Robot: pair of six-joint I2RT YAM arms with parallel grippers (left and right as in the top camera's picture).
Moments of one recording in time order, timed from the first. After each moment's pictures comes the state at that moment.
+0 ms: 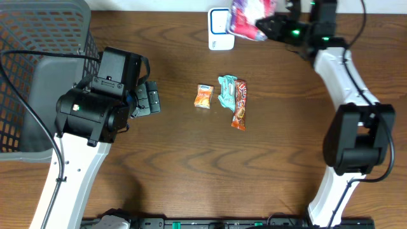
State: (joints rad) left arm -0.29 1.31 1.54 -1.29 -0.24 -0.40; right arm 0.05 2.09 1.70 -0.17 -0.74 0.47
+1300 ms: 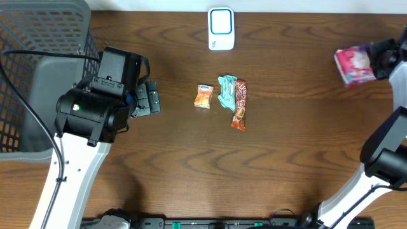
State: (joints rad) left arm -0.29 1.31 1.54 -1.29 -0.24 -0.40; right arm -0.46 2.09 1.70 -0.48 -0.04 0.84
